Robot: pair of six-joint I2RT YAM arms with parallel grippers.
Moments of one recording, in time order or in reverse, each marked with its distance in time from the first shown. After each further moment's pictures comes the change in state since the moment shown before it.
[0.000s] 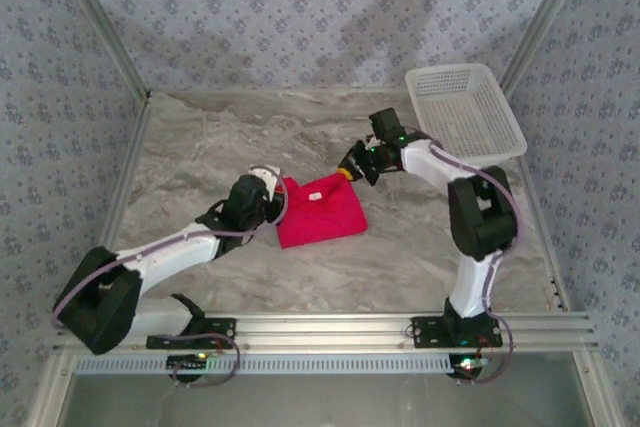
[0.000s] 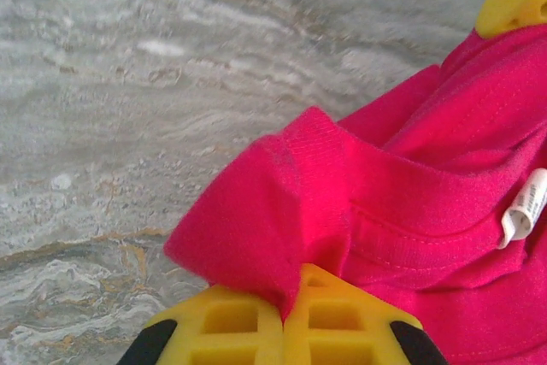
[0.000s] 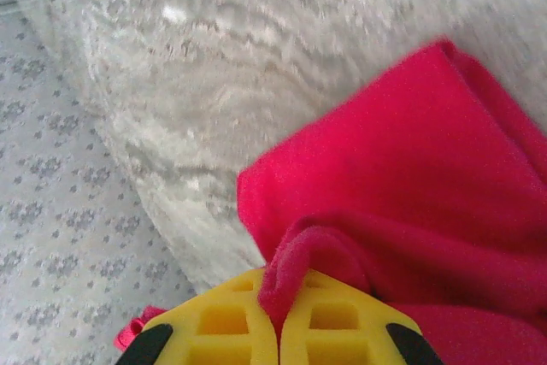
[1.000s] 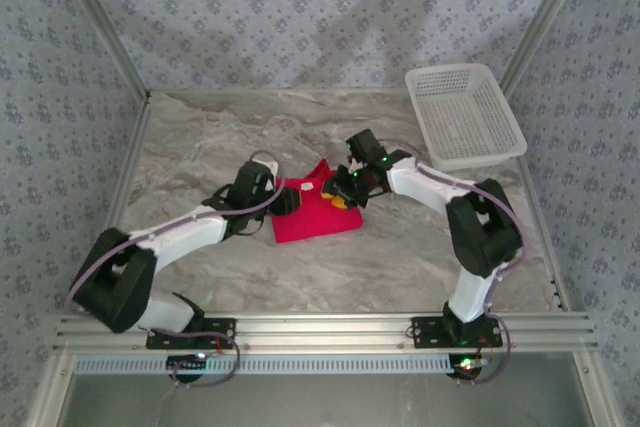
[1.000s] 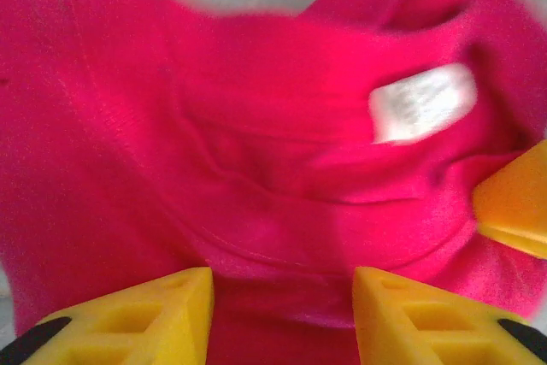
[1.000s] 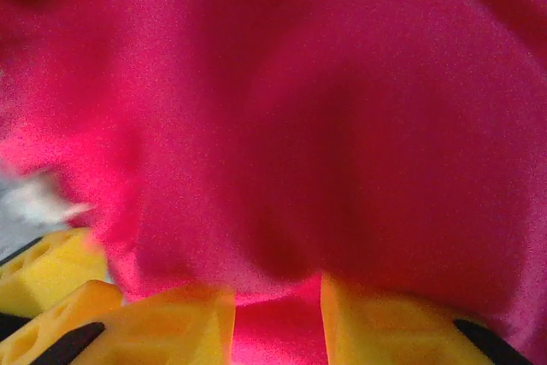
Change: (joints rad) left arm 0.051 0.218 0.093 -0.080 0.218 -0.316; right arm 0.166 -0.043 -0.196 0.012 0.137 -0.060
